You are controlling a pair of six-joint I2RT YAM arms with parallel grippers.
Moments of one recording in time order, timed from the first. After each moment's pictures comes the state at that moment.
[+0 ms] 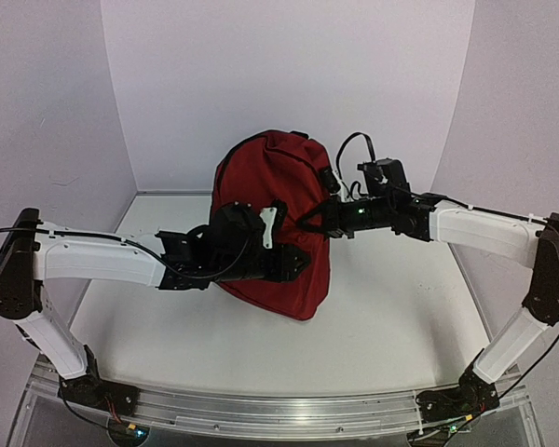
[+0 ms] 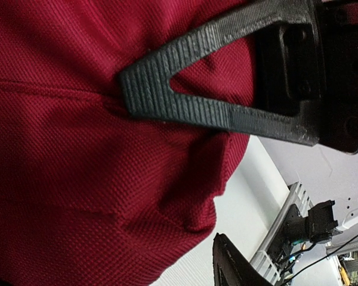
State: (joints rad) left arm -1.11 1.63 1.15 0.03 -0.08 -0.66; right arm 0.66 1.60 1.24 -0.12 -0.57 0.59
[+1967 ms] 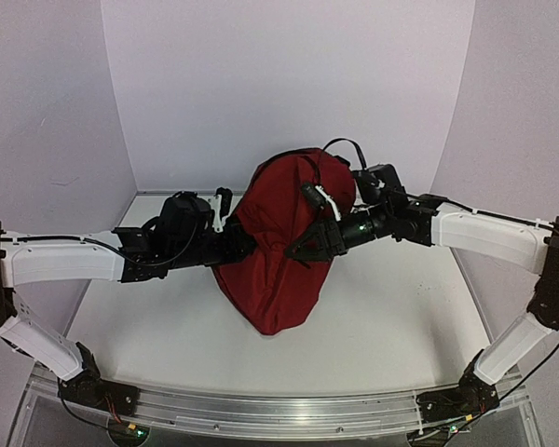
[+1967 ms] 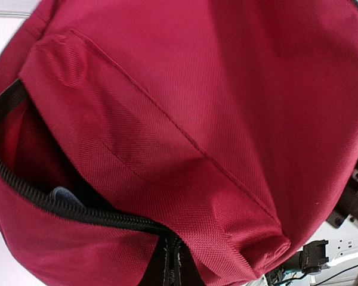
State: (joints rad) left arm -0.93 1.41 0.95 0.03 -0.05 -0.76; right arm 0.73 1.57 1.24 -0.27 -0.79 0.27
